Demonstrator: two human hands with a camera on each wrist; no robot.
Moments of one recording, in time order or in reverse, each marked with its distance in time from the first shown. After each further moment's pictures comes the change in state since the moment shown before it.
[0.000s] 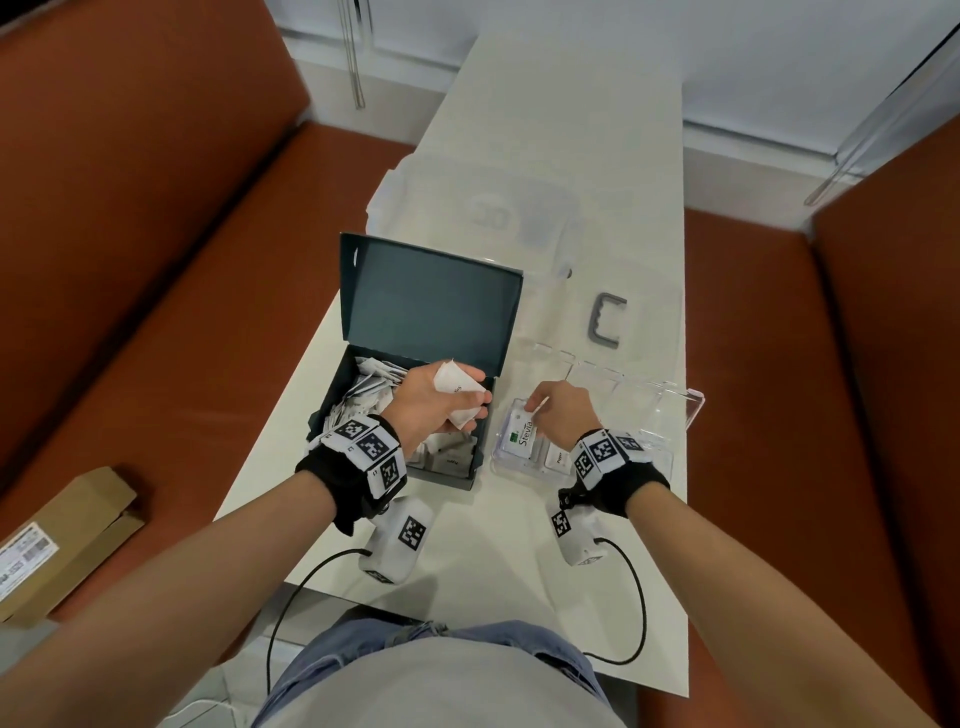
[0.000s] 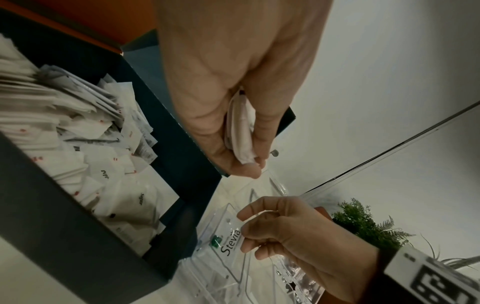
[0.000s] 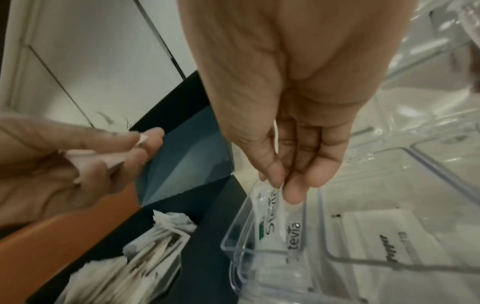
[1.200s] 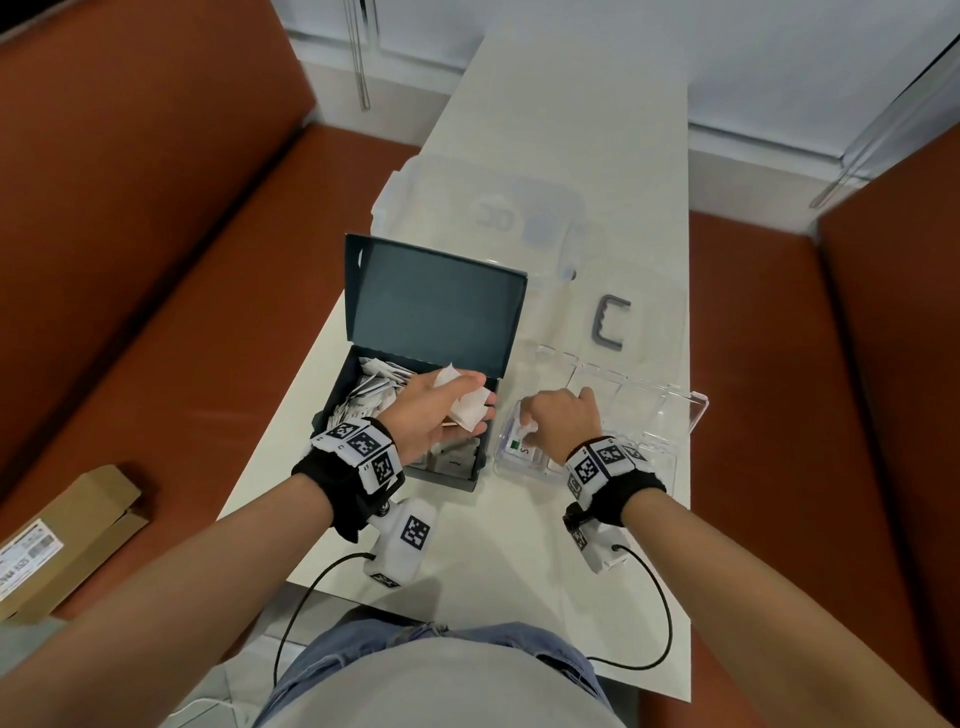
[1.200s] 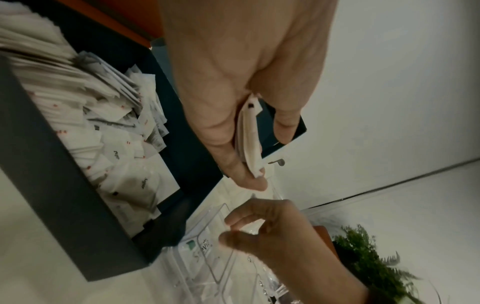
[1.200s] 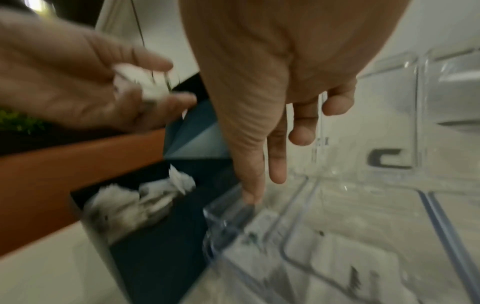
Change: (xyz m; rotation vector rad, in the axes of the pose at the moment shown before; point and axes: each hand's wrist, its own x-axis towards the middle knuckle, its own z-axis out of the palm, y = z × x) left_hand 0.000 0.001 0.000 -0.180 -0.049 -0.132; right_hand 0.000 0.003 0.011 -0.667 0.061 -0.321
